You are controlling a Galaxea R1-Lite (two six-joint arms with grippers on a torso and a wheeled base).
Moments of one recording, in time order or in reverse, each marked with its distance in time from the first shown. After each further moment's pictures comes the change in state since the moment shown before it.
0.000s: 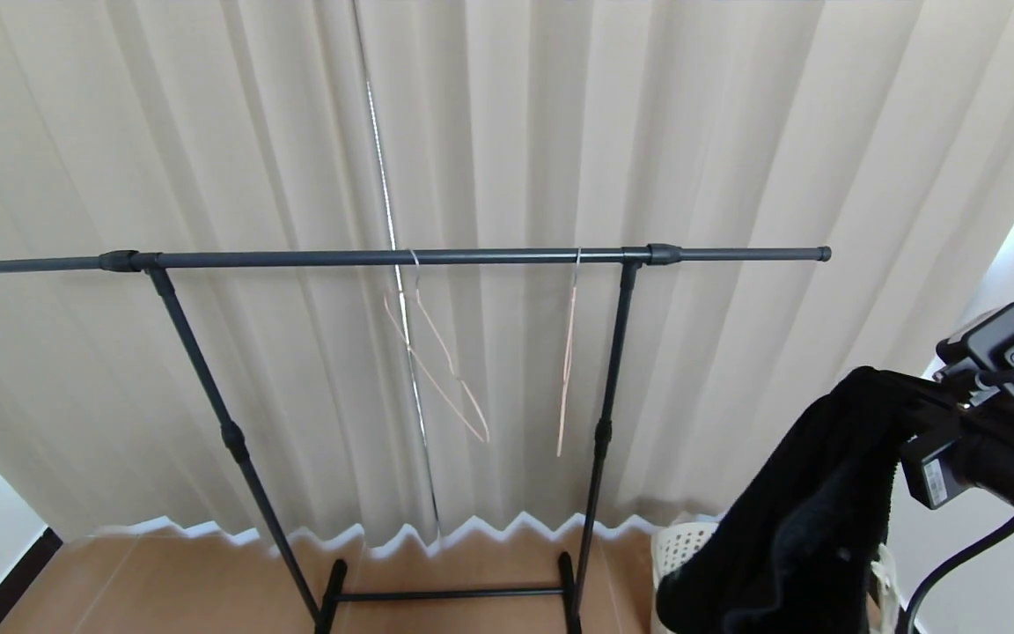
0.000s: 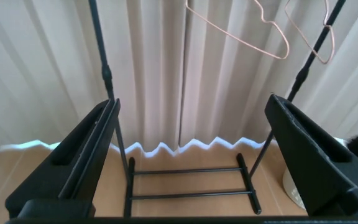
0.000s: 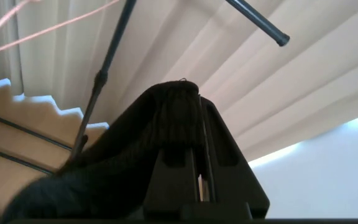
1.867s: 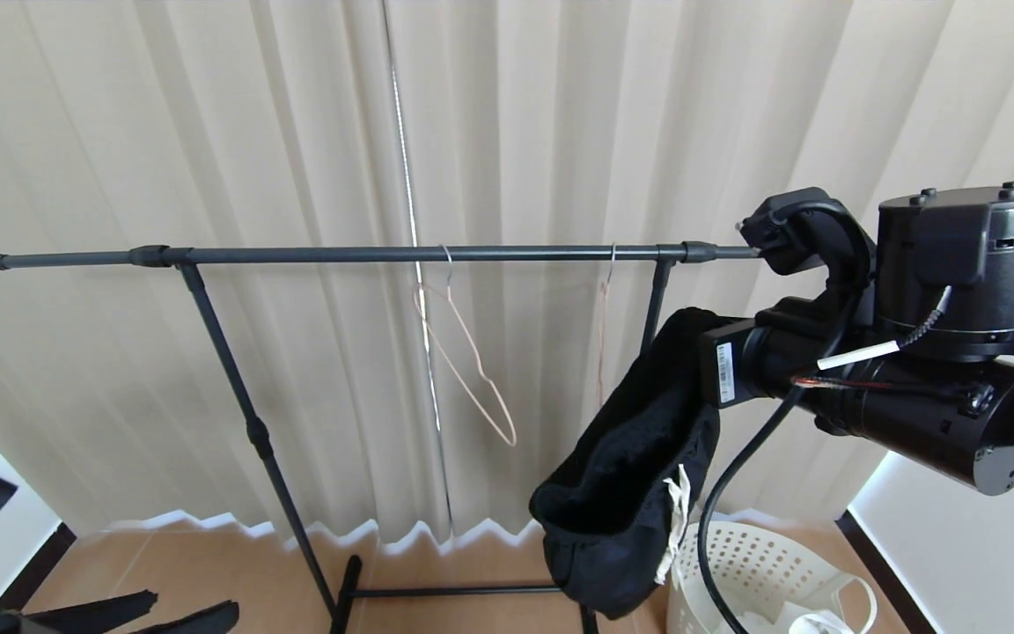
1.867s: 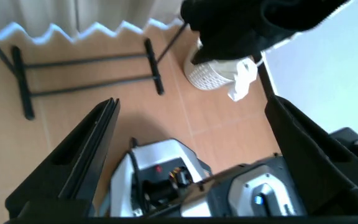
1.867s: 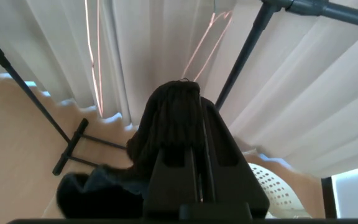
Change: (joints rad) left arm -0.310 0.916 -0.377 0.010 -0.191 -0.316; right arm 0.373 0.305 -0.527 0.330 -0.223 0.514
